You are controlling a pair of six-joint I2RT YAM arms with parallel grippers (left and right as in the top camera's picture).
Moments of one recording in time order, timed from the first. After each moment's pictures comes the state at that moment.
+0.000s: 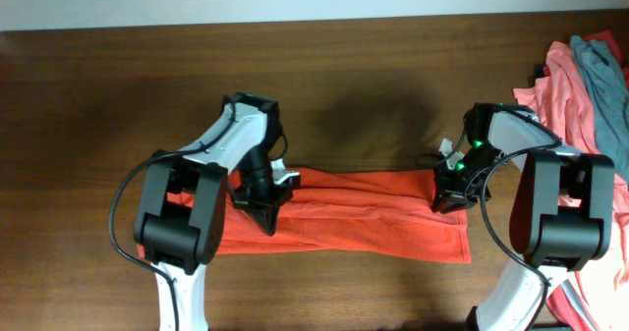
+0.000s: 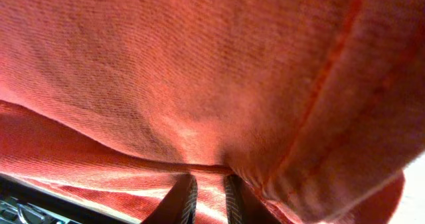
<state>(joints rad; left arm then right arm) -0.36 2.16 1.54 -1.58 0.34 0.22 -0.13 2.02 1.26 -1.17 -0.28 -0.13</state>
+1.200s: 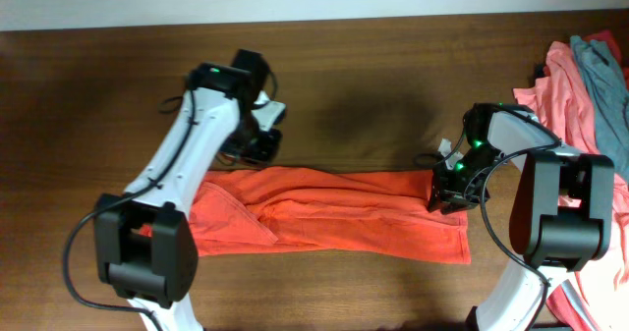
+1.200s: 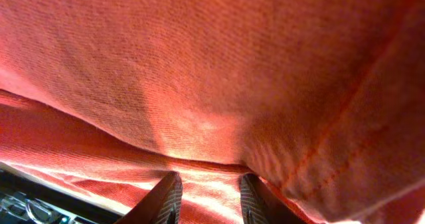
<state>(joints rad) -0.28 1.94 1.69 -1.34 0.15 0.06 -0.13 2.02 1.26 -1.19 -0.30 -0.13</state>
